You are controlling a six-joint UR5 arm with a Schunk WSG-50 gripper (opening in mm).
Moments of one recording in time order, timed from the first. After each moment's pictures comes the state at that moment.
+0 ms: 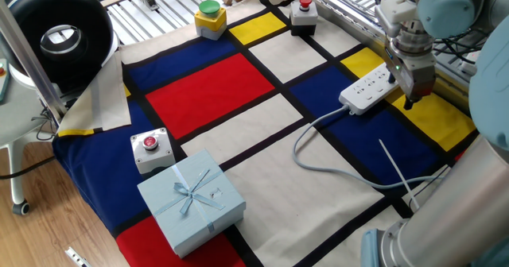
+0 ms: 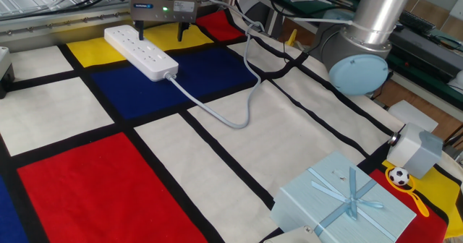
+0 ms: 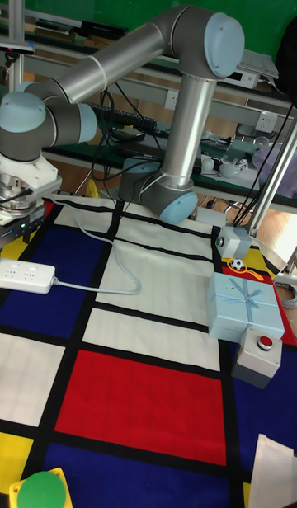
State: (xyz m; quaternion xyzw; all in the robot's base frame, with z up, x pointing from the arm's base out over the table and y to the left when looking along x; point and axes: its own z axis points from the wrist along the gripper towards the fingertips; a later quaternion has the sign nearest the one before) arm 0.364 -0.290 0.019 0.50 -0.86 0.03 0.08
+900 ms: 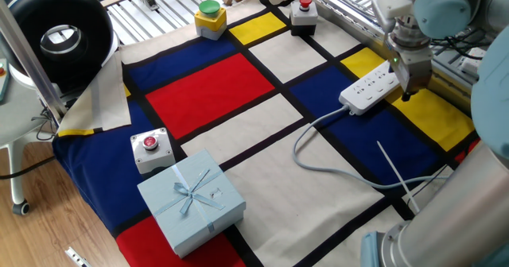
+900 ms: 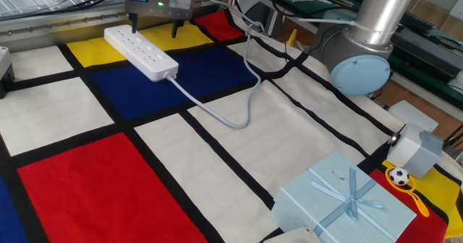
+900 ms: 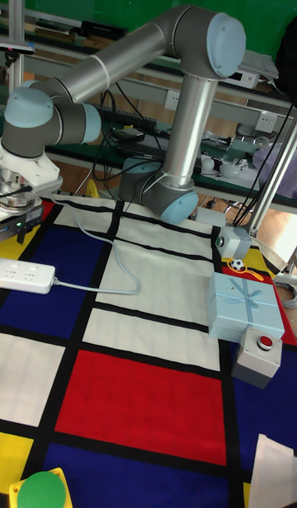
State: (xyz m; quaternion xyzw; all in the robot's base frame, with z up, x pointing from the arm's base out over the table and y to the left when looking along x) arm 0.382 -0.307 0.027 0.48 -0.87 0.06 0.07
